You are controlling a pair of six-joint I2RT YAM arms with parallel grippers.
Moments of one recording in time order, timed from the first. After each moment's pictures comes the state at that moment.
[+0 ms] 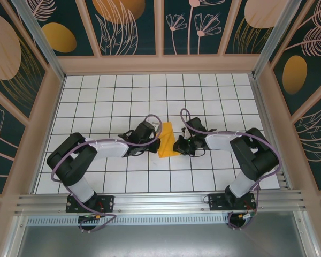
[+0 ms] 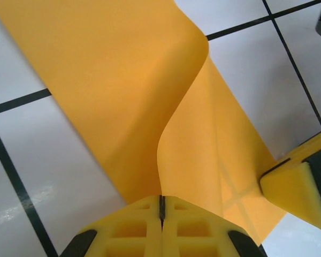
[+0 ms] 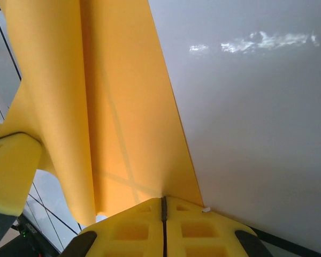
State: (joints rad) left arm -0.78 1.68 0.77 0.04 0.10 -0.47; right arm 0.57 1.65 0.70 -0.15 -0.51 0.81
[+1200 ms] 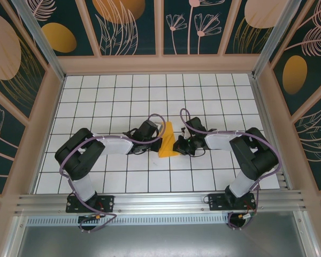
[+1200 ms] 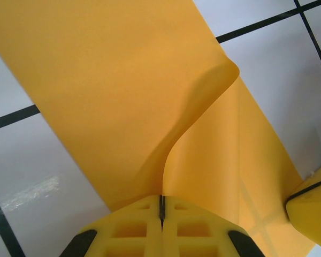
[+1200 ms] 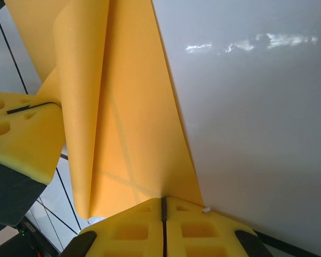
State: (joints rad) left arm -0.77 1.78 0.83 0.04 0.10 -0.45; right arm 0.57 1.65 0.71 -0.15 -0.52 0.81
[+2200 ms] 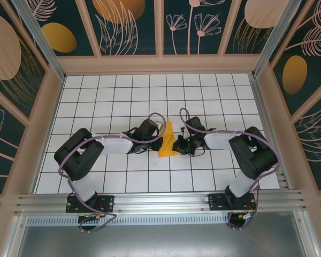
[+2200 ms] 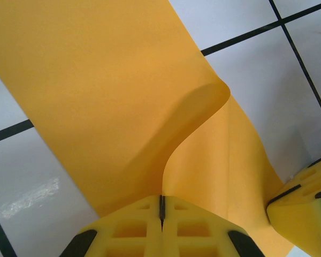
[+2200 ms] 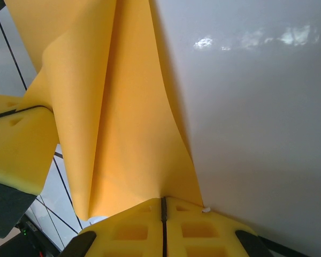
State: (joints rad) left arm -0.77 1.77 0.84 0.04 0.11 -0.44; right arm 0.57 1.67 0.72 -0.15 -0.52 0.81
